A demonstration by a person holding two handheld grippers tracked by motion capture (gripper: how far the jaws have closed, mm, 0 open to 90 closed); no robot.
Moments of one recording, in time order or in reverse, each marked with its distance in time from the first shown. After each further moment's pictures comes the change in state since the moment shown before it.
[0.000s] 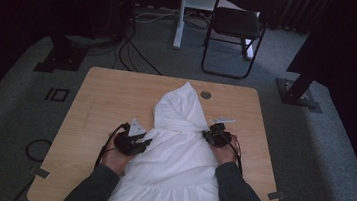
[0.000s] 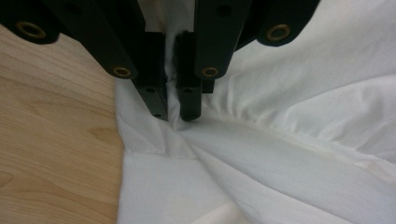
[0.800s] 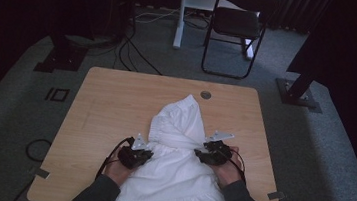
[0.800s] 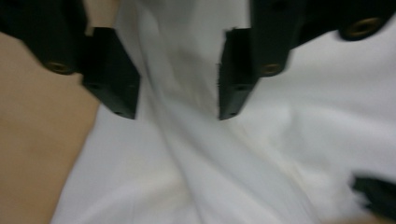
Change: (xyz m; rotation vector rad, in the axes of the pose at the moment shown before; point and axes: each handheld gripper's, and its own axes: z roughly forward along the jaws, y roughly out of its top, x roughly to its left) left arm -0.022 -0.050 0.004 0.052 -0.083 0.073; right arm 0.053 -0.022 -0.063 -0.034 0.095 -0.207
